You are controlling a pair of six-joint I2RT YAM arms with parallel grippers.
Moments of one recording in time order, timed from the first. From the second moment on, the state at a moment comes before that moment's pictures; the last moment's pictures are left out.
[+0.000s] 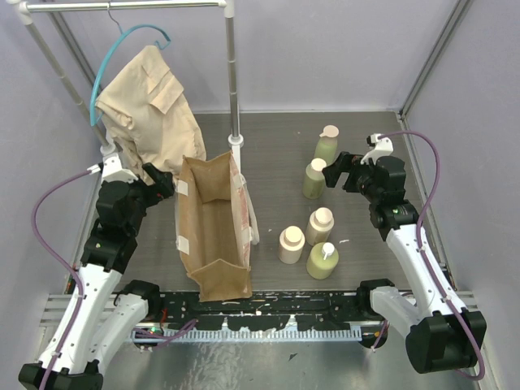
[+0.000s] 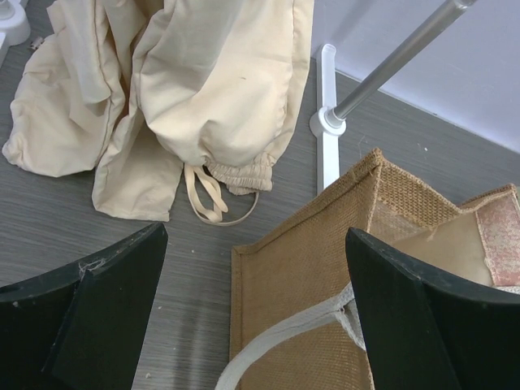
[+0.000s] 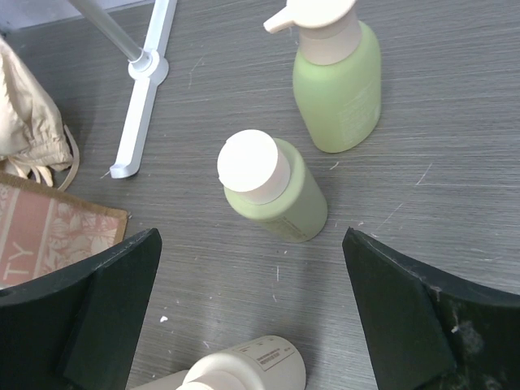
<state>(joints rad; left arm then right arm) -0.24 0.65 0.73 -0.30 -0.25 -0.46 0.10 0.94 0.77 -0.17 -0.20 0.30</state>
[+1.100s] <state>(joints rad) -0.30 0.98 1.26 -1.00 -0.04 -0.22 0.10 1.27 1.32 -0.64 0.00 0.19</state>
